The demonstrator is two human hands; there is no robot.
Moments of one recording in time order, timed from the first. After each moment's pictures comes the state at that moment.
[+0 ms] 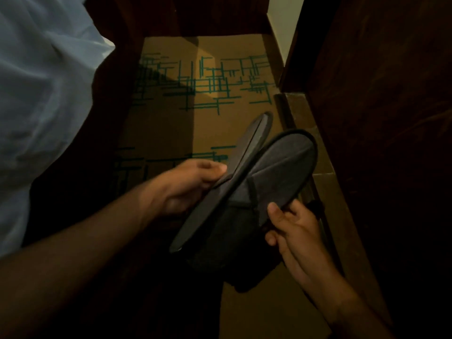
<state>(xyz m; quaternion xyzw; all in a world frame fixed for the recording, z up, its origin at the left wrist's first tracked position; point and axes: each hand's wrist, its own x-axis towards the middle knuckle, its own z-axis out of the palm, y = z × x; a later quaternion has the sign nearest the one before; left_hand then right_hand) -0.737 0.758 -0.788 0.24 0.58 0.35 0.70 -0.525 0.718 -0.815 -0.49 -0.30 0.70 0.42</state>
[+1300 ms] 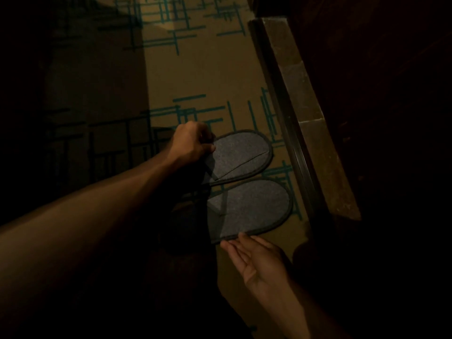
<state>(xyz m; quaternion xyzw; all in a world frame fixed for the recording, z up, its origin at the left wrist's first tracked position) -0.718 0.827 -0.924 0.64 0.69 0.13 0.31 -0.531 0.651 -0.910 -0.59 0.13 0.72 0.33</state>
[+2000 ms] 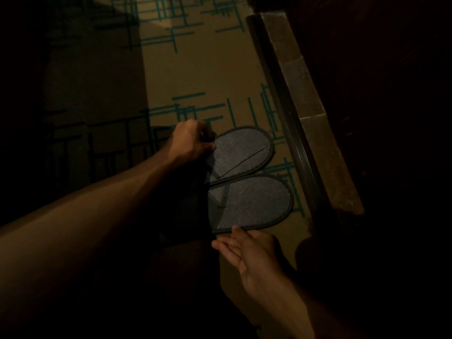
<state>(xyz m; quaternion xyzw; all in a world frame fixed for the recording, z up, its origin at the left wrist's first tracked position) -0.721 0.830 -0.927 0.67 0.68 0.11 0.29 -0.554 0.657 -0.904 -0.64 0.03 0.71 0.29</state>
